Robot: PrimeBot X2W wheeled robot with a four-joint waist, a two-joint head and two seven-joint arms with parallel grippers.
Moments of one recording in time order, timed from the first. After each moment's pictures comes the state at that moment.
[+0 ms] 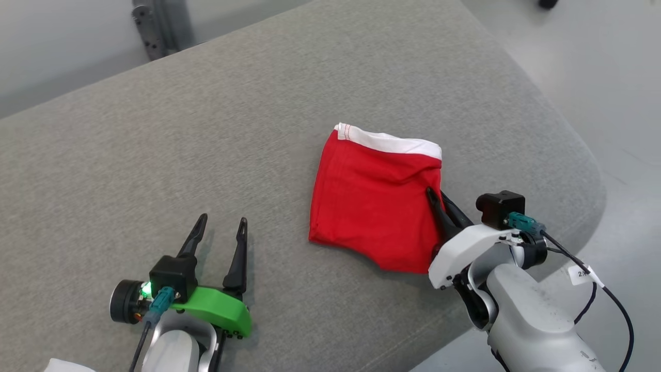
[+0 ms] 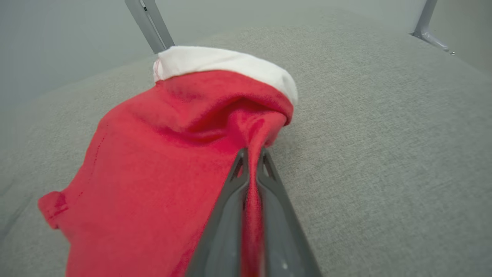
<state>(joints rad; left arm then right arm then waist) -0.20 0.05 -0.17 0.40 -0.14 -0.10 -0.26 -0.51 -0.05 0.34 0.76 0.43 0.13 -0.26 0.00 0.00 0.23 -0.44</state>
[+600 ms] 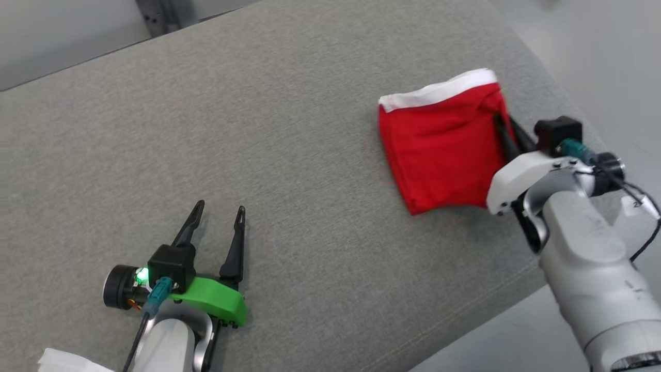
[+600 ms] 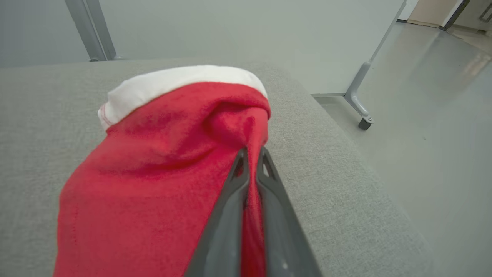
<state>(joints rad) -0.23 0.05 -0.16 0.39 -0.09 -0.12 -0.26 -0.72 -0.12 0.10 0.90 0.09 0.13 -0.26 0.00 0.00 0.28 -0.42</state>
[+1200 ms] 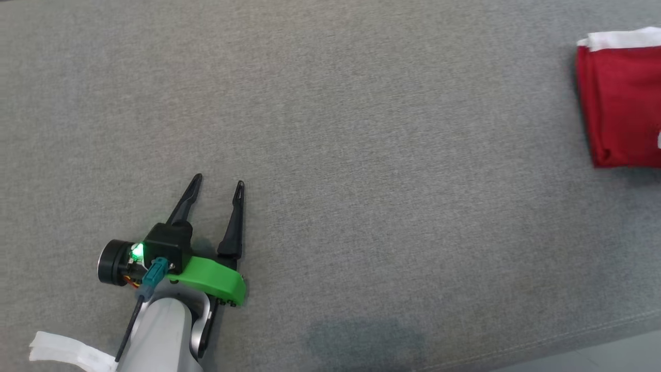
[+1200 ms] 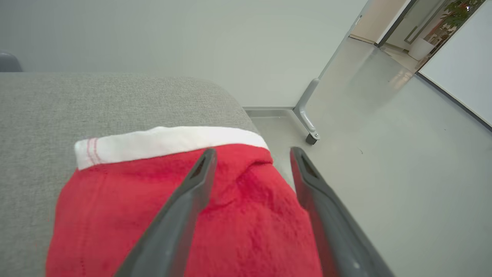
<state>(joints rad) -0.29 0.05 -0.15 0.36 -0.08 -0.13 -0.26 -0.92 -0.33 -0.55 1.02 -0.37 0.13 -0.24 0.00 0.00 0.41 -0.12</state>
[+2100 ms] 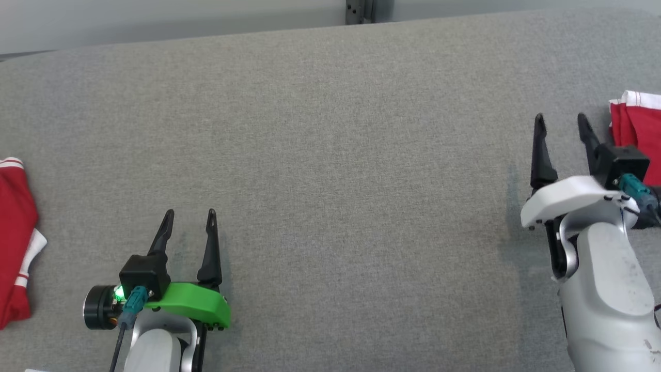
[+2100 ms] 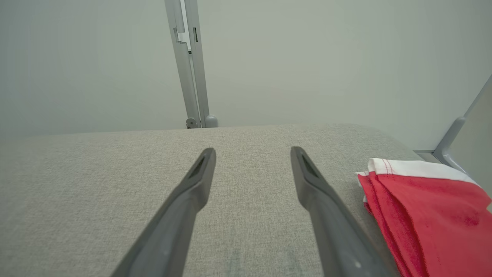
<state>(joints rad) -0.21 0.05 -0.10 0.37 -0.15 -0.04 -0.26 -0.52 -0.05 -0.22 0.54 -0.04 0.13 -0.26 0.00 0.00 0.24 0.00</state>
